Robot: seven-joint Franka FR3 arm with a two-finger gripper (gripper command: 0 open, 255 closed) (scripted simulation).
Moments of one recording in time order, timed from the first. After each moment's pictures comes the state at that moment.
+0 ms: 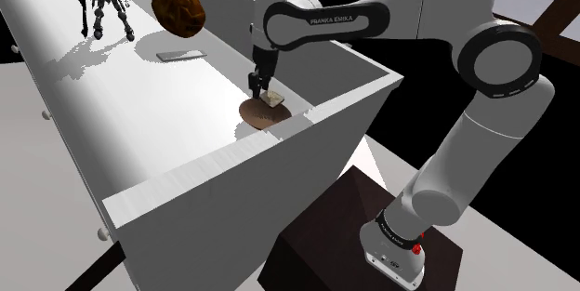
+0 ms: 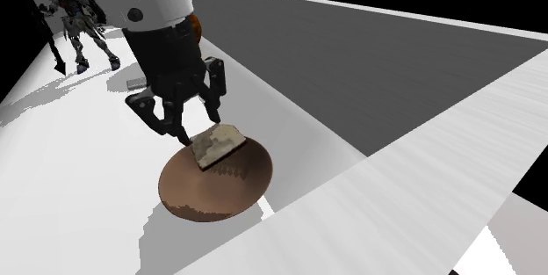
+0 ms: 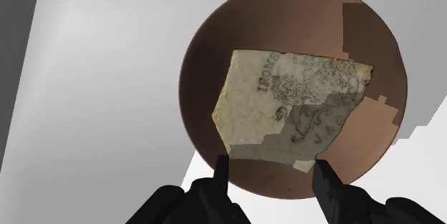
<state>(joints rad) 0.03 0.10 0.22 -1.86 -0.14 1.95 -0.06</state>
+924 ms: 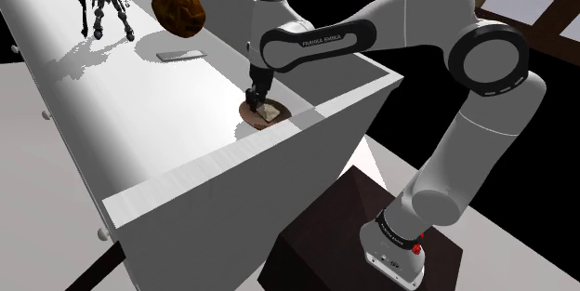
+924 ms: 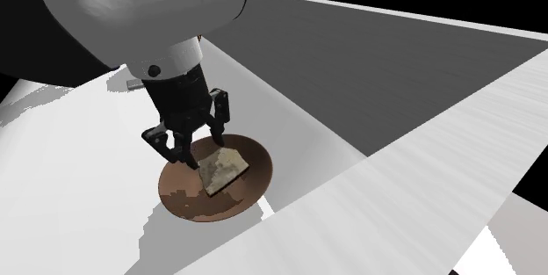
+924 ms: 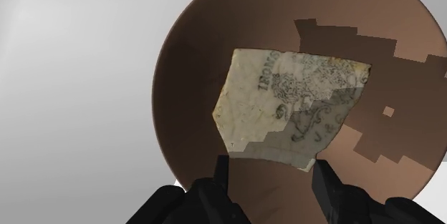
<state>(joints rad) 0.03 0.15 0.21 -1.95 -0.15 2.08 -0.04</state>
